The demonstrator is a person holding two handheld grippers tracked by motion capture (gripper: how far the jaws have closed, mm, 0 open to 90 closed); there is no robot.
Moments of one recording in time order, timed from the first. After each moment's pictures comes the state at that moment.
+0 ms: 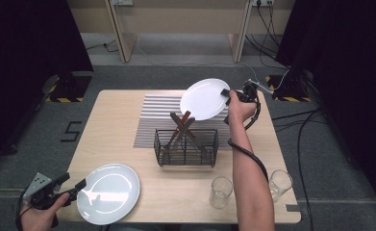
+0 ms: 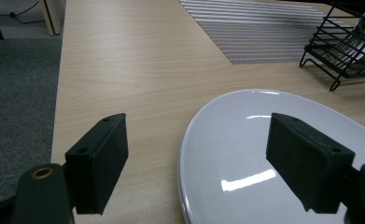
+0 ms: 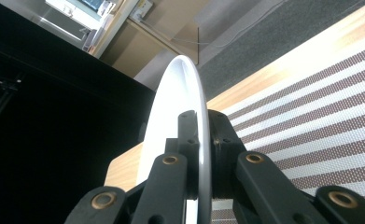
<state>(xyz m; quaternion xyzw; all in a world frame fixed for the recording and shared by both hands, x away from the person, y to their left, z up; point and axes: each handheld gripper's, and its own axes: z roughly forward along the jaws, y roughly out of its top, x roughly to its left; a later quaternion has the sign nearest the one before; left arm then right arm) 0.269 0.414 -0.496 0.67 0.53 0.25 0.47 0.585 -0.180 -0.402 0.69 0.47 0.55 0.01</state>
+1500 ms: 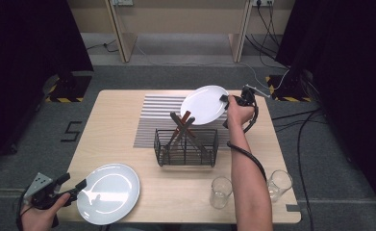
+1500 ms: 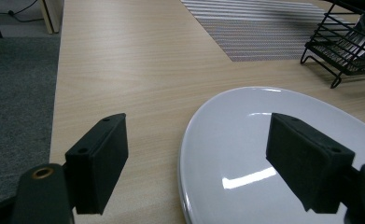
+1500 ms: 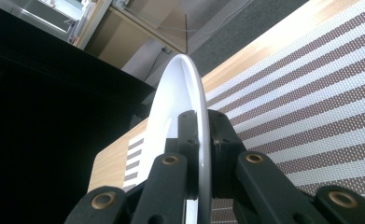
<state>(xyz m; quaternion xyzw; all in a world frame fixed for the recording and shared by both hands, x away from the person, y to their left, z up) 0.270 0.414 -0.497 0.67 0.53 0.25 0.47 0.591 -0.181 -0.427 0.71 0.47 0.52 -0.01</state>
